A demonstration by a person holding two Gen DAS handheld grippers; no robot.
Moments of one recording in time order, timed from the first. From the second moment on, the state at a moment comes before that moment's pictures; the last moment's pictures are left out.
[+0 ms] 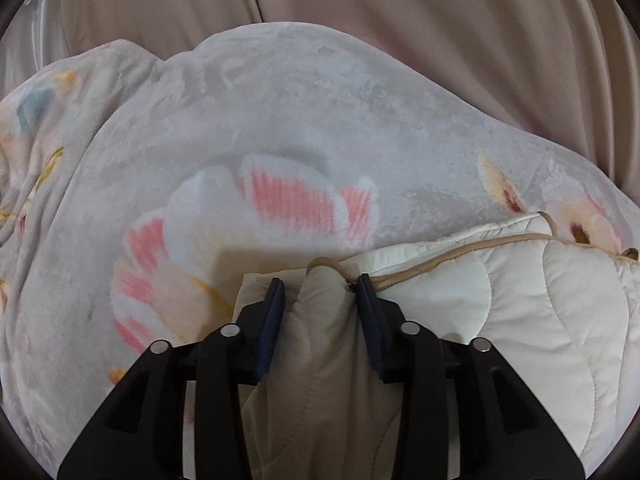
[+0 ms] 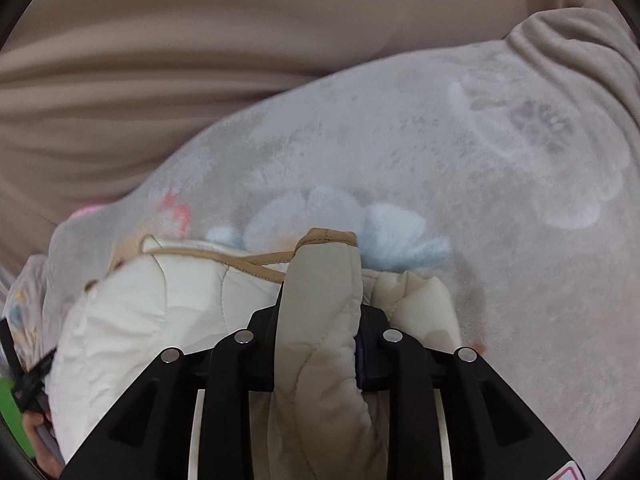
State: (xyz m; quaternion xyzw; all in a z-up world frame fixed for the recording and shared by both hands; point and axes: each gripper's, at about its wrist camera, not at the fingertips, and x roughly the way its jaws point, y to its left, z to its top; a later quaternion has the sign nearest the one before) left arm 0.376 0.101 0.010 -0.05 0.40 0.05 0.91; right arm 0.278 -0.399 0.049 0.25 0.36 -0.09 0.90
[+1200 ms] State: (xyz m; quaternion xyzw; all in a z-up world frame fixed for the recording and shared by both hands) left arm 0.250 0.174 -0.013 -0.27 0.43 -0.09 0.86; right arm 0.332 -0.201 0.022 0.08 0.41 0.08 0.91
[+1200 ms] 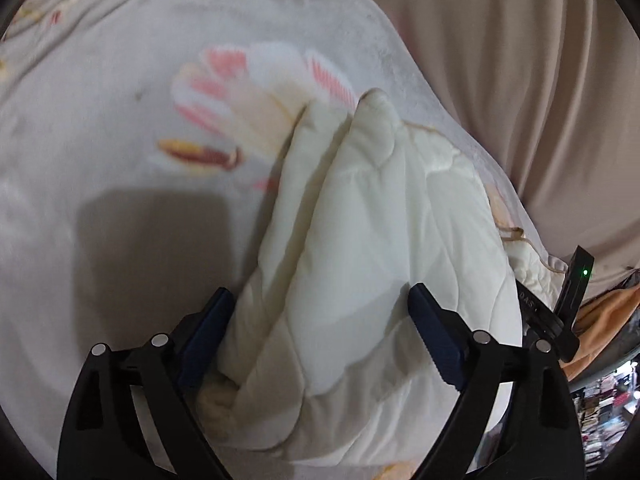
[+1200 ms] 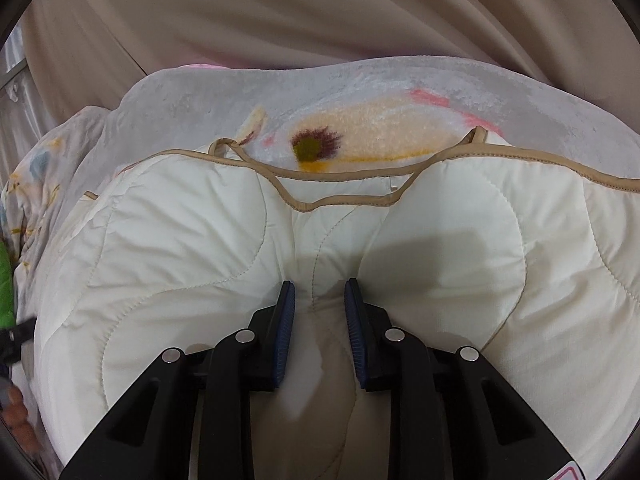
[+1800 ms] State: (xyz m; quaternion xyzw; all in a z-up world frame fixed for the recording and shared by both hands) left arm 0.204 0.141 0.084 -0.22 0.34 -0.16 0.90; right arm 0.232 -0.216 0.056 0.11 0.40 0.17 0.89
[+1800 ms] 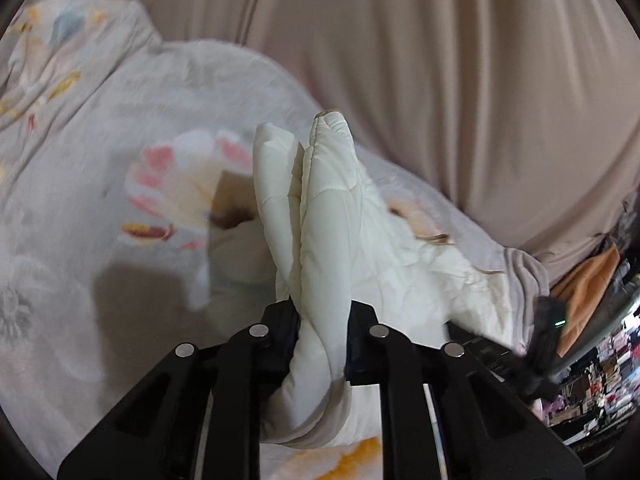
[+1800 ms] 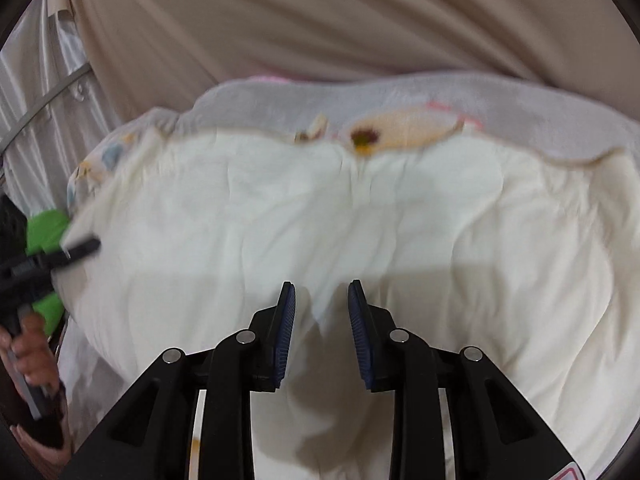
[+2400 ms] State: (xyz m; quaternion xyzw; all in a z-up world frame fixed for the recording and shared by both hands) left arm 0.177 -0.020 0.162 -0.12 0.28 -0.30 0.91; right arm 0.163 -0.242 0.036 0.17 0.37 0.22 0.89
